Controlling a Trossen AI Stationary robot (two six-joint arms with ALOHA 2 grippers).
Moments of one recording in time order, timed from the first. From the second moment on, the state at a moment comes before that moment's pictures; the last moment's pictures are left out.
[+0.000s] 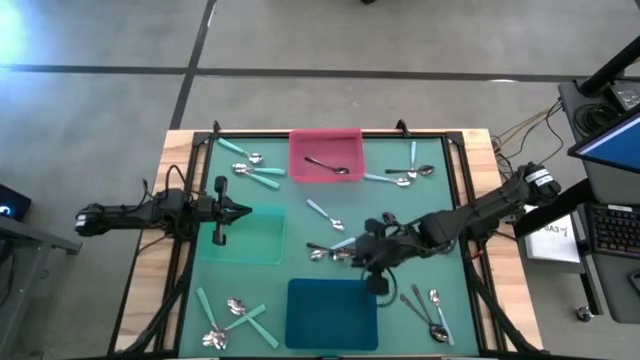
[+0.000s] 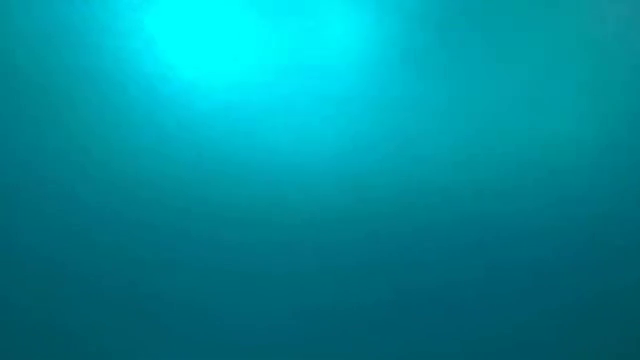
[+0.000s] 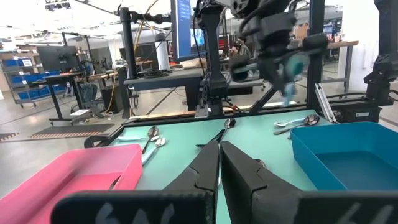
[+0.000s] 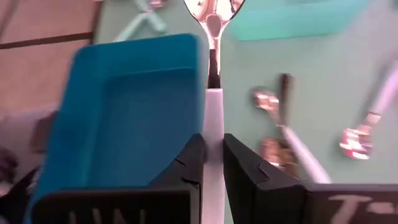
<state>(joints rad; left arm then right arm) 0.01 0.03 0.04 0.06 -0.02 0.11 0.40 1.49 1.13 -0.40 0.13 0.42</state>
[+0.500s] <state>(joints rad) 0.01 0.03 0.04 0.06 -0.02 0.11 0.53 1.62 0.98 -0.06 0.04 0.47</state>
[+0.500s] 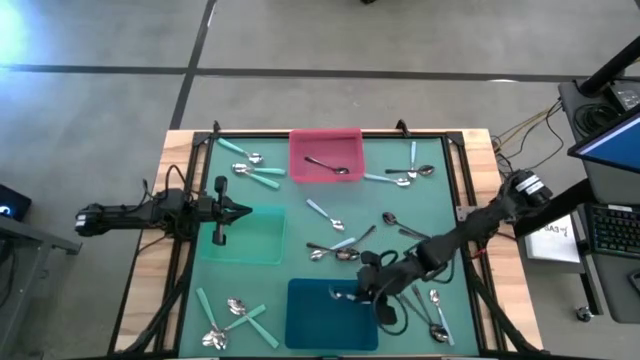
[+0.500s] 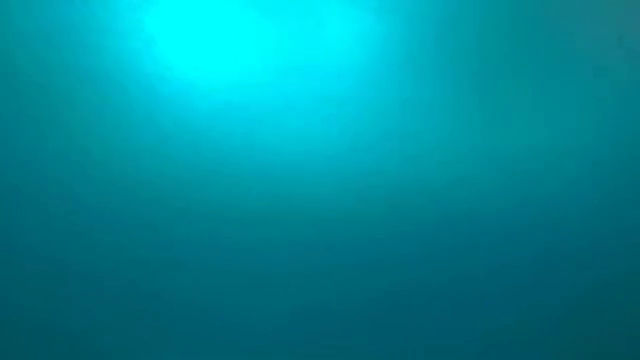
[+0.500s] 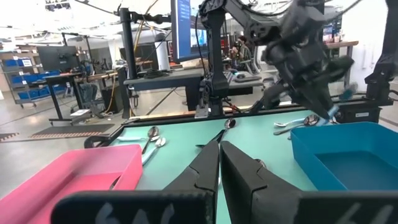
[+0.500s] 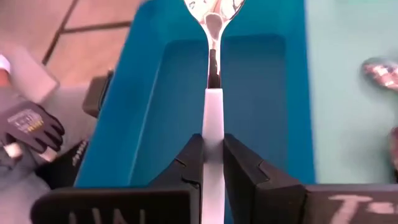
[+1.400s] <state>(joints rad) 0.01 0.03 0.04 0.06 -0.02 0.11 0.34 1.49 1.05 -0.66 0.28 0.62</state>
